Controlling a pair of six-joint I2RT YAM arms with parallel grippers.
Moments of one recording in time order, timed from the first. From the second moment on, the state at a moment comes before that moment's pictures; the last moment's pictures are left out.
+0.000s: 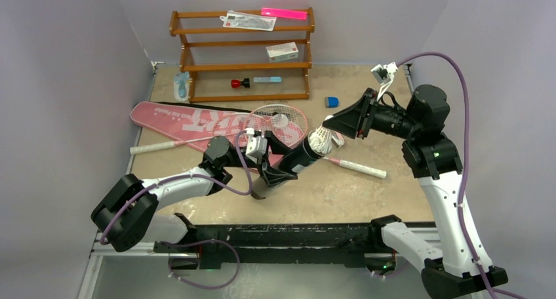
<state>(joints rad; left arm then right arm) -0.73 1.32 0.54 1.04 0.91 -0.19 0.22 0.94 1.28 -0.49 -0.91 0.51</state>
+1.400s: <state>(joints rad) -0.74 1.29 0.54 1.00 0.90 -0.16 0.22 0.87 1.23 -0.41 -0.88 0.45</state>
